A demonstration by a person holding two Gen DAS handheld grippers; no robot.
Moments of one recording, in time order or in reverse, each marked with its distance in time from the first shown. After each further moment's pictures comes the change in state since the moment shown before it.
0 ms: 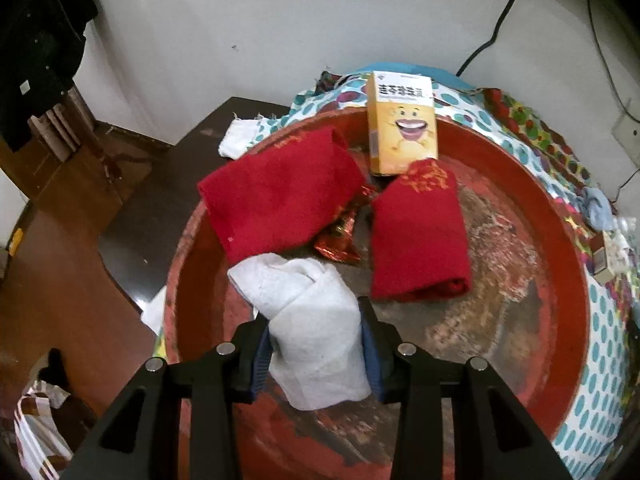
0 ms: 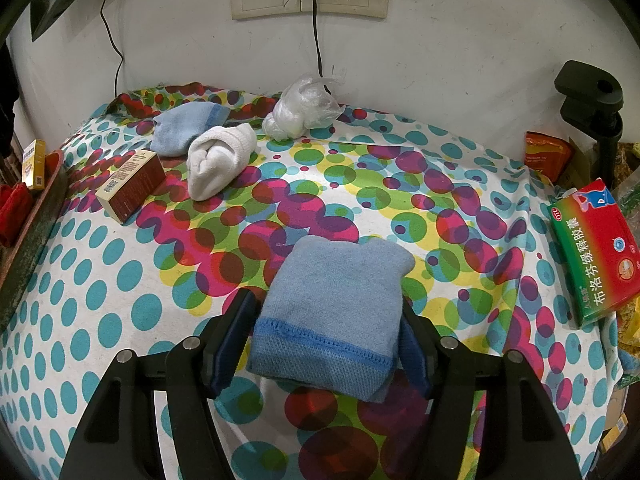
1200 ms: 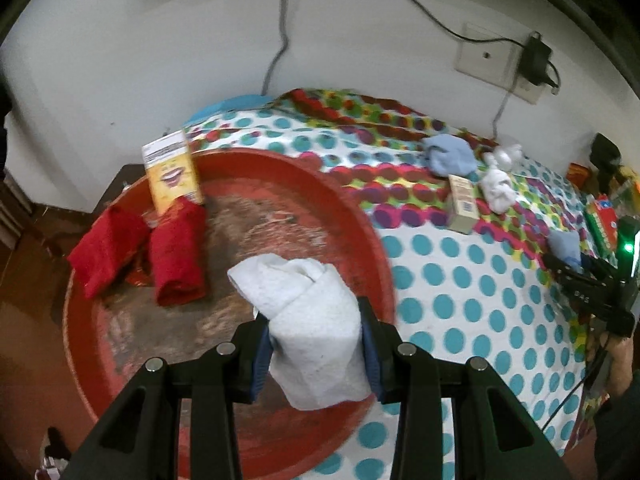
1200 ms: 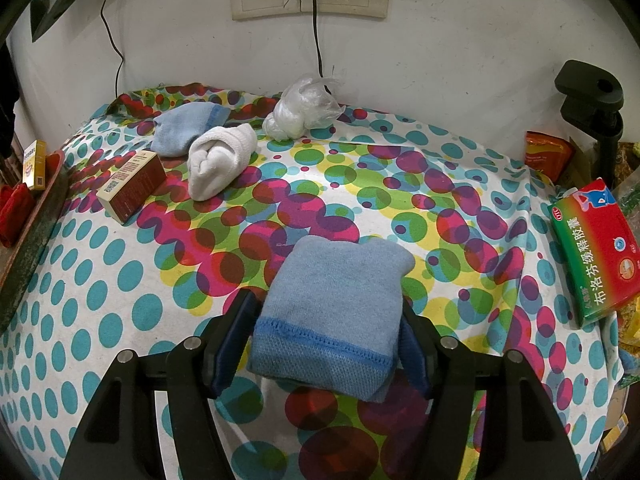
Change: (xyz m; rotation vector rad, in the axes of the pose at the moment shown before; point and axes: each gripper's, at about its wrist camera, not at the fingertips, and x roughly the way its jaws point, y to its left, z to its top) left arm -0.068 -0.153 -0.030 0.270 -0.082 -0.182; right arm 0.003 0.006 0.000 0.007 0.000 -0.005
